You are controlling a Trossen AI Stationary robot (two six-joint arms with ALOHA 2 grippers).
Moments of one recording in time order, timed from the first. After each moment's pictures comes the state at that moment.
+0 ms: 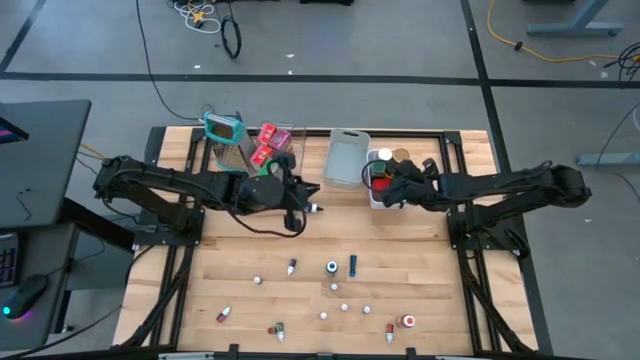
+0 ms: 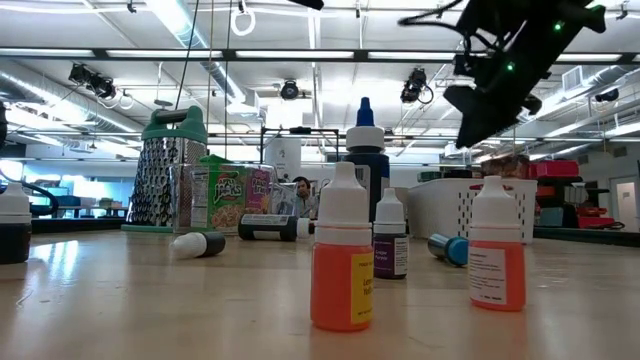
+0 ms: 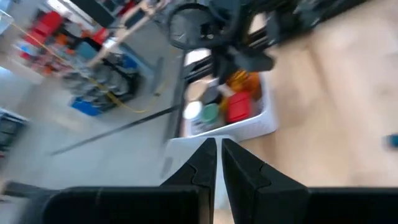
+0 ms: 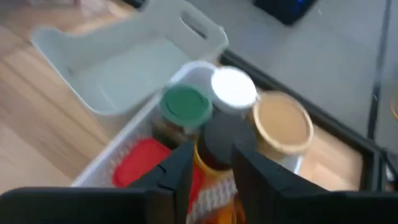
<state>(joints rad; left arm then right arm) -0.16 1.41 1.30 -0.34 -0.57 0.40 -0.04 1.16 0.76 -0.65 0.77 0.64</state>
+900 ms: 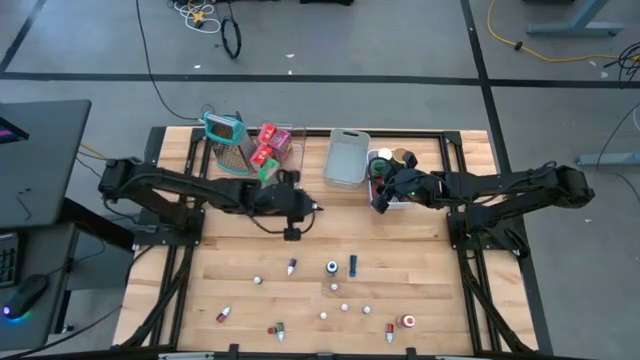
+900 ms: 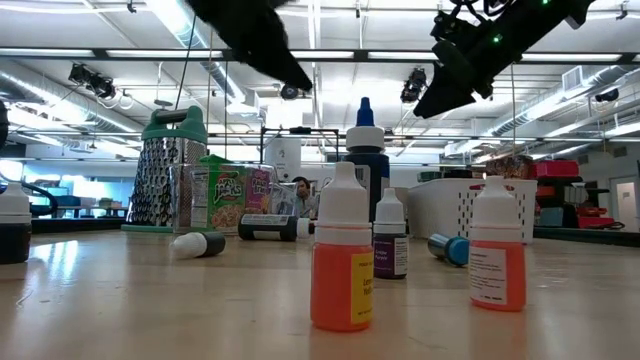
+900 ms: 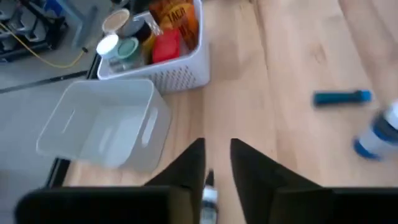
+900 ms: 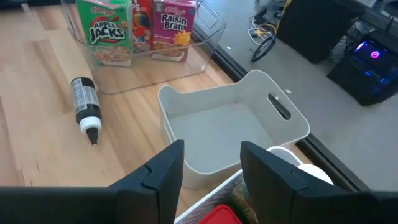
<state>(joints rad) -0.08 1.45 1.05 -0.25 -0.32 0.16 -0.04 1.13 0.76 -0.28 0.56 0.17</state>
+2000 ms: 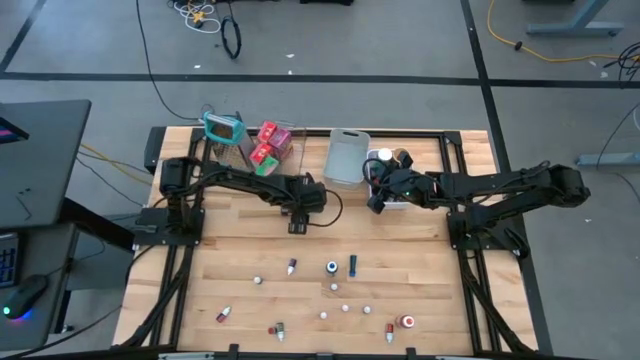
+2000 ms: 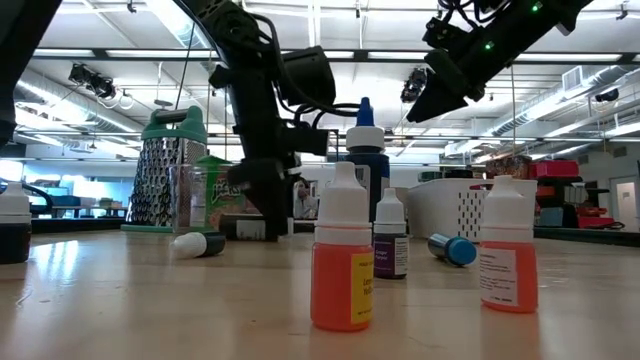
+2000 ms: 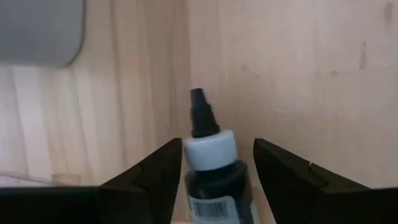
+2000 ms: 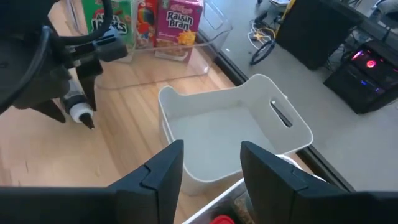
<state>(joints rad) 0.11 1.91 1.20 -0.51 -0.18 0.23 -0.05 1.18 0.76 -0.22 0.56 0.12</state>
